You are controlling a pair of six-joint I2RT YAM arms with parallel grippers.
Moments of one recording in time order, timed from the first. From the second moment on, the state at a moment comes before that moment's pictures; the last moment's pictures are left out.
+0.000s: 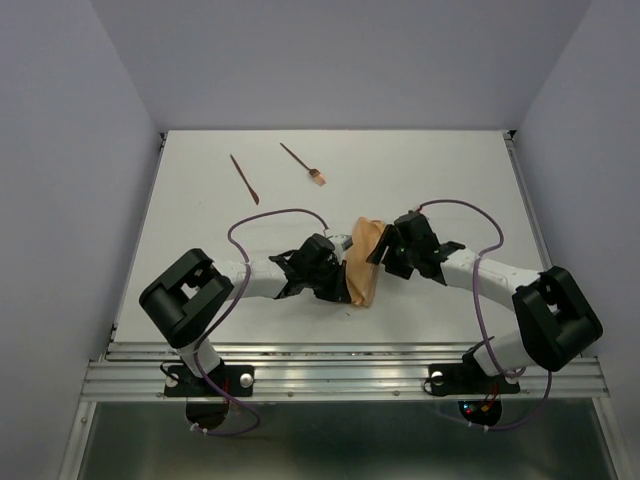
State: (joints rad) left arm -0.85 1.65 0.74 0.08 0.32 -0.60; right arm 0.53 1.45 0.75 -0.16 0.03 0.91
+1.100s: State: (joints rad) left arm -0.85 1.53 0.96 -0.20 0.16 -0.56; right arm 0.59 1.47 0.52 0.17 -0.10 1.10
